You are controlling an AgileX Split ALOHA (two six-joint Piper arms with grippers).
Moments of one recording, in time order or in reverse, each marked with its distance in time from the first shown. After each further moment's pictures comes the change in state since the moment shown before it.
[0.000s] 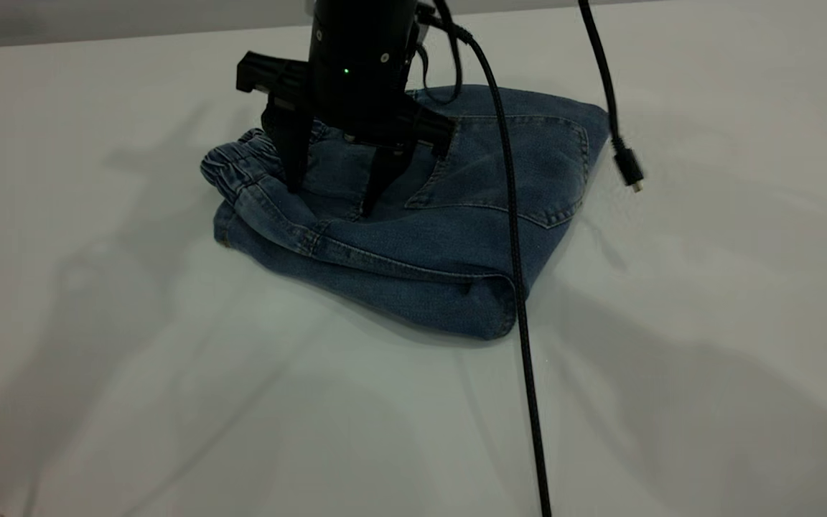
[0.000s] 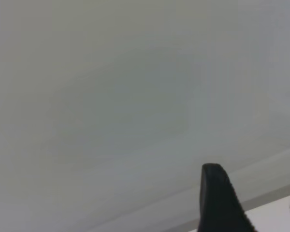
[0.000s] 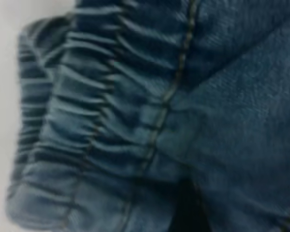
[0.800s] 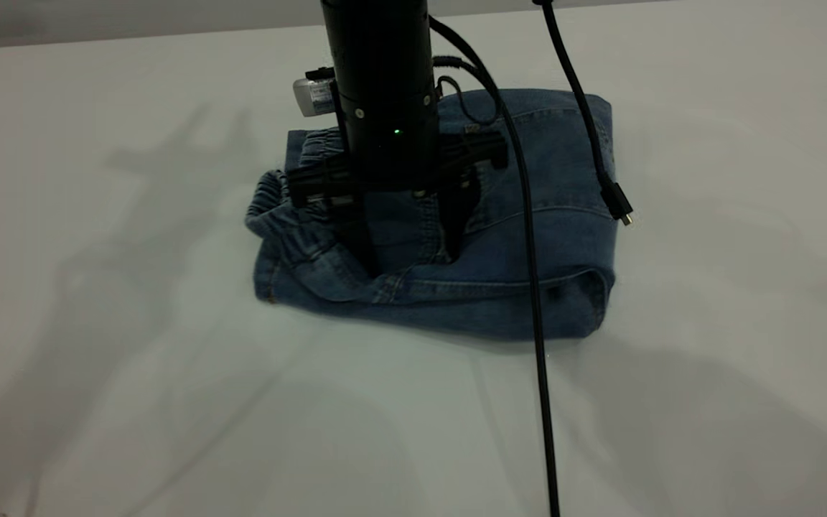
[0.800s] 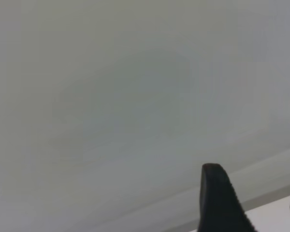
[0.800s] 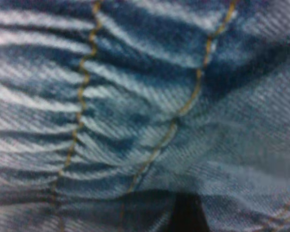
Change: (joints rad) left arm 0.000 0.000 0.000 -0.004 -0.004 0.000; right arm 0.036 0.046 -0.002 -0.242 0.280 -0.321
